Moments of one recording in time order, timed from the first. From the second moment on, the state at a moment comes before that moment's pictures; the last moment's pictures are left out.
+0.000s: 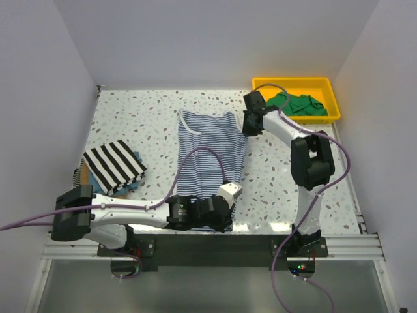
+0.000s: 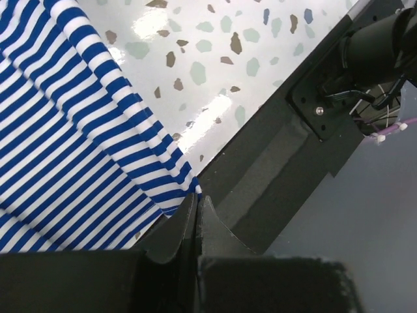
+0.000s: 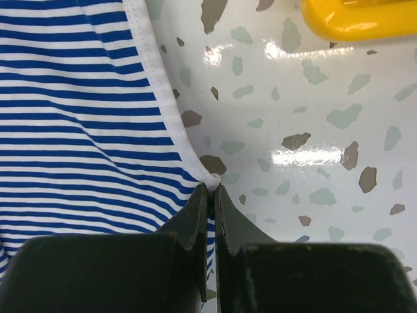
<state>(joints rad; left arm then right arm) -1.42 1.39 0.87 -0.24 -0.22 -0.70 0.34 2.03 1.56 -0.56 0.16 0.43</state>
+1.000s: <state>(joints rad) -1.38 1.17 0.47 -0.13 -0.33 -0.96 0.61 2.35 2.02 -0.56 0.09 0.51</state>
